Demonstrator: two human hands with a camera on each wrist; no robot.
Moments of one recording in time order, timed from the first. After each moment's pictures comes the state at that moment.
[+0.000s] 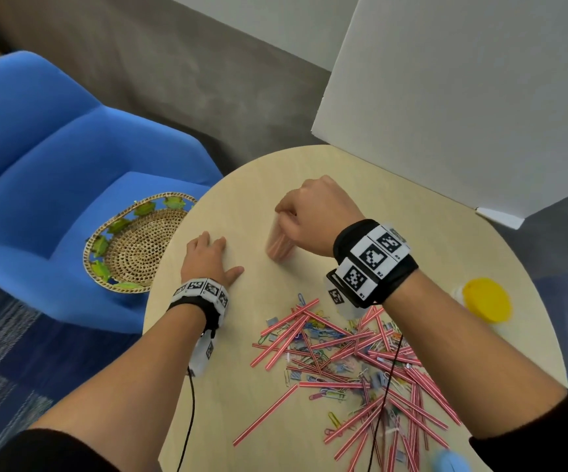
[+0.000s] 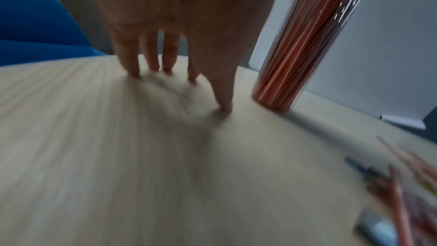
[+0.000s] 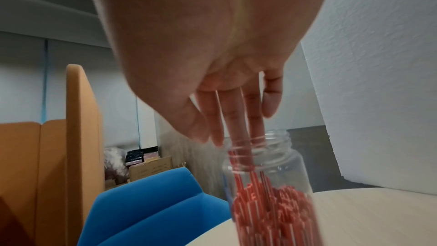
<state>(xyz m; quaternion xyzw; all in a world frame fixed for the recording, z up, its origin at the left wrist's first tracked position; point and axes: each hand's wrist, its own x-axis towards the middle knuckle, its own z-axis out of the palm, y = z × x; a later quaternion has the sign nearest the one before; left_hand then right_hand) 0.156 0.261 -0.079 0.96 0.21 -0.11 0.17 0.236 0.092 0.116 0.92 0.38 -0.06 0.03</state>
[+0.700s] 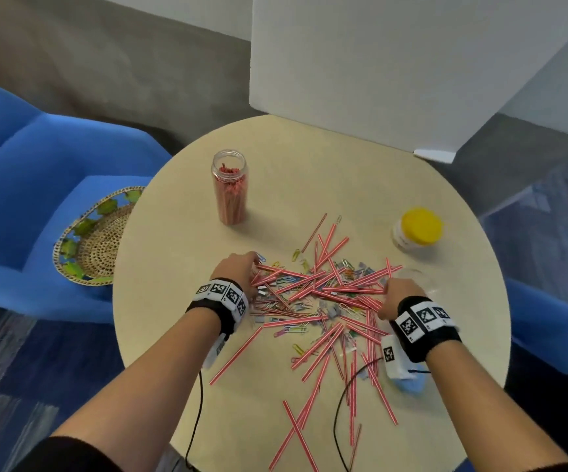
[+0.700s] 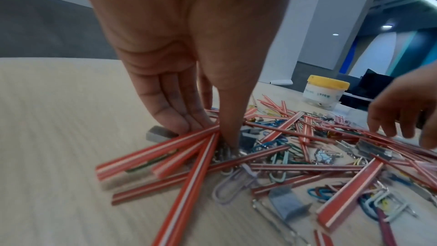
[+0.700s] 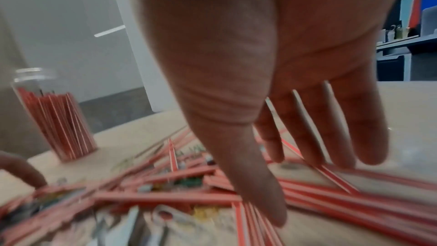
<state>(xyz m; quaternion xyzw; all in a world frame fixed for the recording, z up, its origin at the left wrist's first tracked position) 0.109 0.122 -0.038 0.95 0.05 -0.24 0.20 0.122 -0.190 -0.005 0.93 -0.11 -0.33 0.08</state>
